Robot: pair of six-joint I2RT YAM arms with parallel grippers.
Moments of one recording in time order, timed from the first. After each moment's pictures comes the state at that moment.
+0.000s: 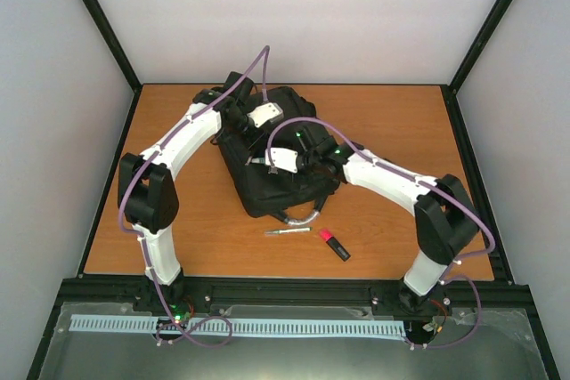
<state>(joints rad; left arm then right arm) -0.41 1.88 1.71 -0.96 0.34 0.47 0.71 1.66 1.23 -0.41 -0.24 -0.90</state>
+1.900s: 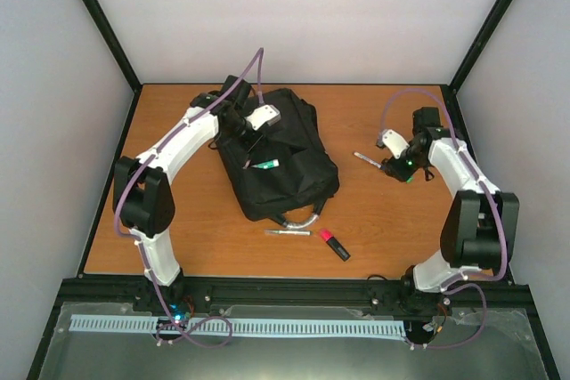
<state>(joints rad) -0.41 1.84 1.64 -0.94 0.34 0.38 -0.03 1.53 1.14 -0.84 -0.25 -0.80</state>
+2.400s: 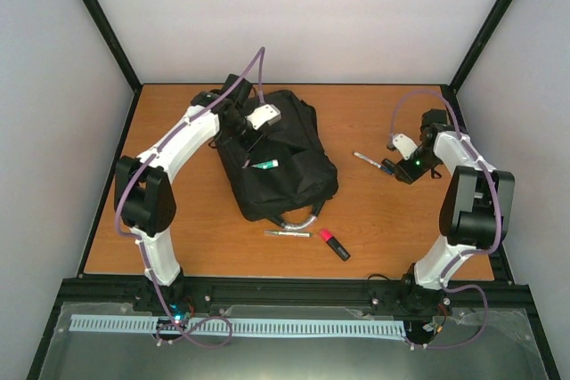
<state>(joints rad) -0.41 1.84 1.66 -0.96 0.32 0.39 -0.15 1.71 1.21 -0.87 -0.18 -0.84</state>
